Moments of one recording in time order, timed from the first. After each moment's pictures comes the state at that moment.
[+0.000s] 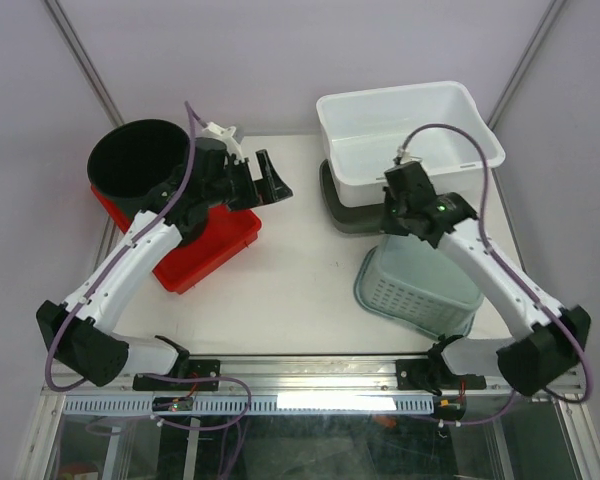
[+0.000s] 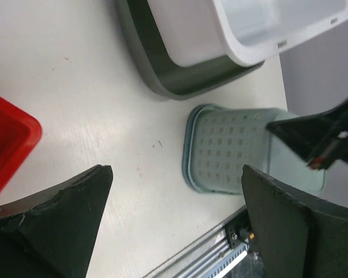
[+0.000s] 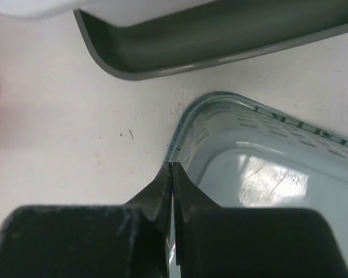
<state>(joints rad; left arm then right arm) -0.47 1.30 1.35 -0.56 0.20 -0.63 0.58 1.35 1.25 -0.84 0.22 0.50</state>
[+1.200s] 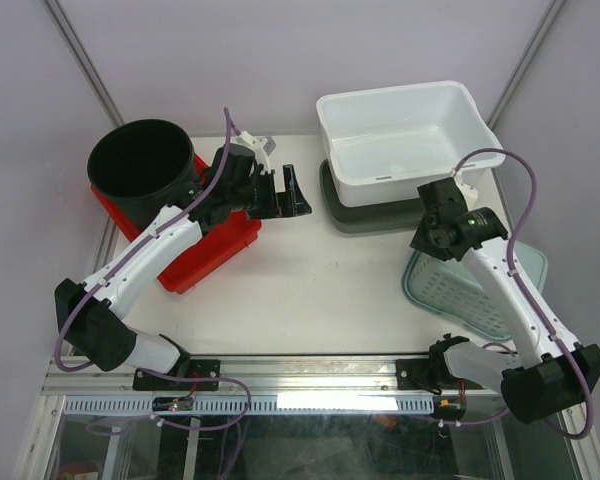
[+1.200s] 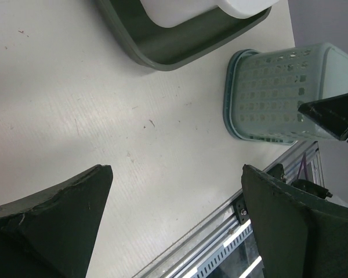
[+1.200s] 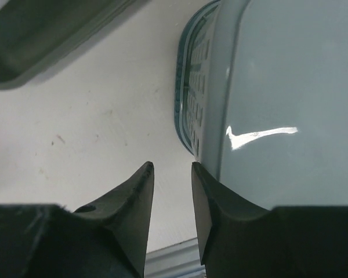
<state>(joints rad) -0.59 1.42 1.35 -0.55 0.25 -0.58 0.38 1.13 1.14 -1.10 0.33 0.68</state>
